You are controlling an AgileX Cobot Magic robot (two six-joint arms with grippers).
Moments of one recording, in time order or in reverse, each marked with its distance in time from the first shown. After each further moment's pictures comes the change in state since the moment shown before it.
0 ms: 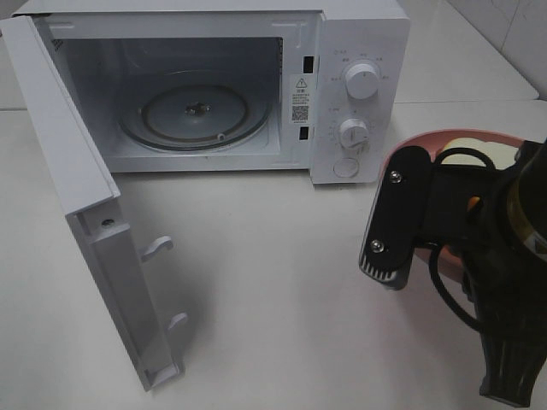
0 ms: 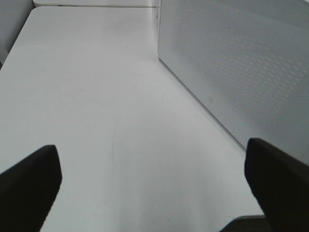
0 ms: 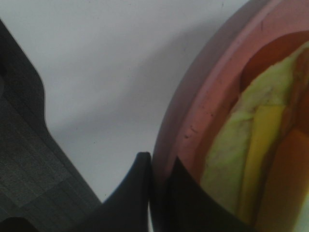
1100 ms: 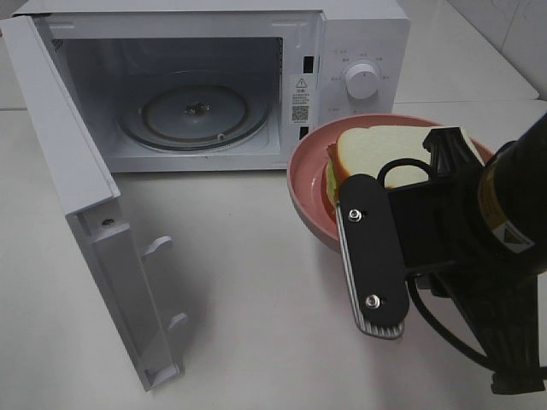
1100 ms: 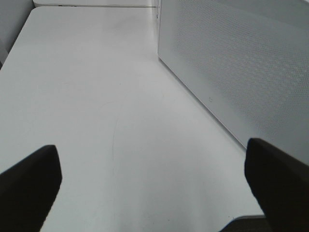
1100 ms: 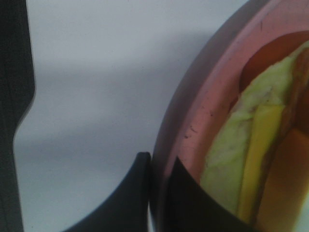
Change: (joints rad) left arm 0.000 0.000 0.000 0.000 0.000 0.000; right arm 0.000 0.000 0.000 -0.001 -0.186 -0.461
